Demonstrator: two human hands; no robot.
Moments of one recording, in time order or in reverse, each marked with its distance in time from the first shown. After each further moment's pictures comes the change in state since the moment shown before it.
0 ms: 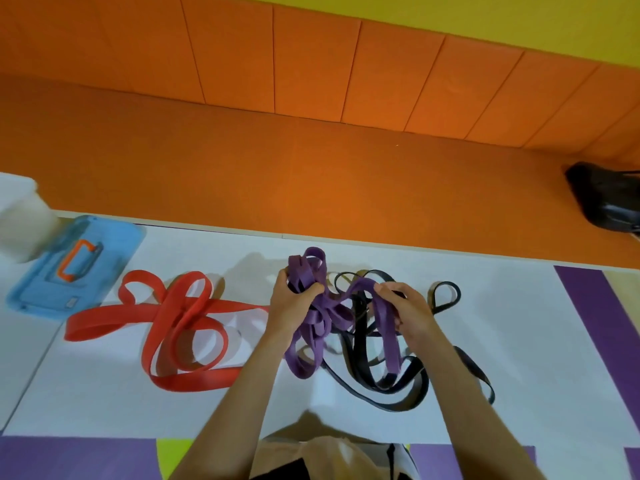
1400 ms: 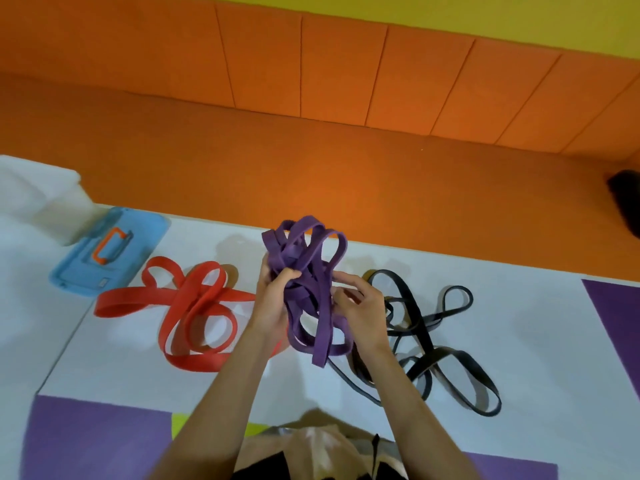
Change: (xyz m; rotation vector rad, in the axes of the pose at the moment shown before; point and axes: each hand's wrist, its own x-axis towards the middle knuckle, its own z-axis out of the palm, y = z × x) left_hand -0.039 0.021 -0.019 -0.562 -0.110 0.146; right_hand -0.031 0.023 0.073 -0.049 -0.097 -0.370
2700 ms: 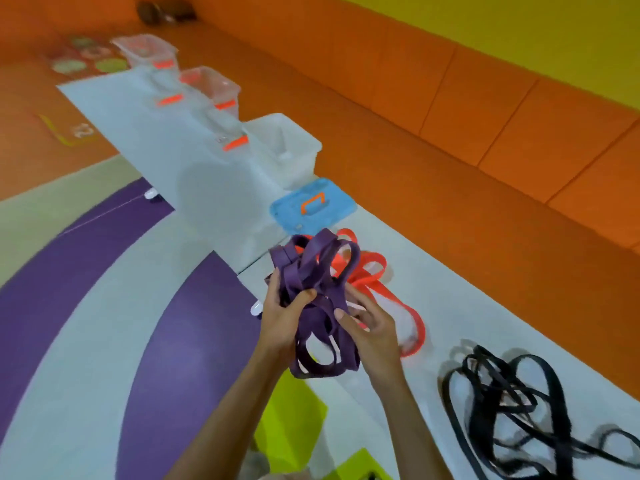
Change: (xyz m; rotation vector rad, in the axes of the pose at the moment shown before) left_hand -0.201 0.112 -0.195 0.076 0.567 0.436; right_hand -0.145 -0.016 0.222 -0.049 -0.669 -0.039
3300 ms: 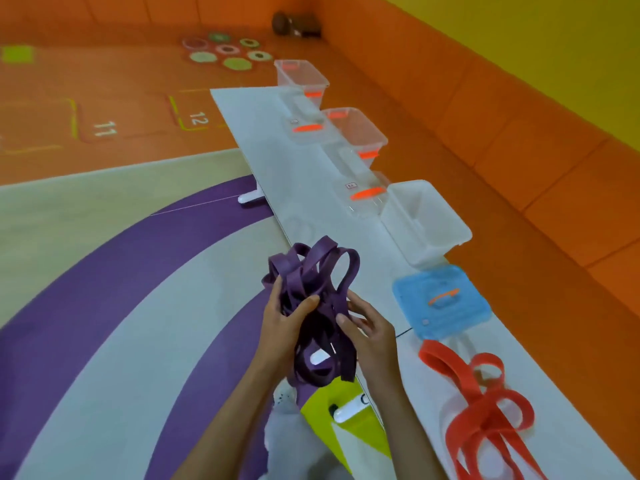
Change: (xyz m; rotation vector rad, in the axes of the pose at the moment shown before) left_hand 0.186 0.145 -0.276 -0.083 0.250 0.083; right_hand 0.180 -0.004 0.344 -0.141 -0.263 0.015
